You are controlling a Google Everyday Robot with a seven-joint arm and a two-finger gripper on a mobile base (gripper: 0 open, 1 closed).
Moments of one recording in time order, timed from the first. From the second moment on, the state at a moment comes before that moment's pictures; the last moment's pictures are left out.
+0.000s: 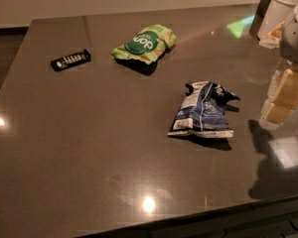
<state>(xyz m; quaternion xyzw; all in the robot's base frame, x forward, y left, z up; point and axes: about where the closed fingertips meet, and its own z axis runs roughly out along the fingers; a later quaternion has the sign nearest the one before) 0.438 -0.217 0.977 -0.60 0.78 -0.03 0.16</state>
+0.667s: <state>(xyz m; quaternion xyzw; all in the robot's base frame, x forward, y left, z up) 0.441 -0.209 0.972 -0.60 0.78 -0.04 0.16</state>
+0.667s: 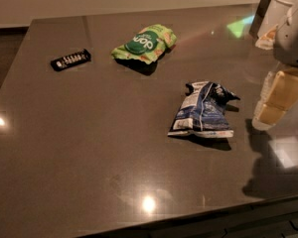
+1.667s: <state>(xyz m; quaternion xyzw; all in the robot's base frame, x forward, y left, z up) 0.450 -0.154 0.925 -0.53 0.84 0.00 0.14</state>
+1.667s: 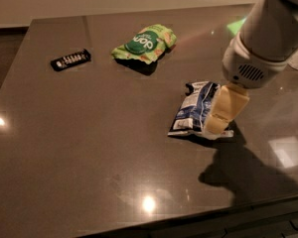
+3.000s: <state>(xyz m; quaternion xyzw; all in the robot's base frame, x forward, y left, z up) 0.497 -0.135 0.869 -0.36 0.93 -0.03 0.13</state>
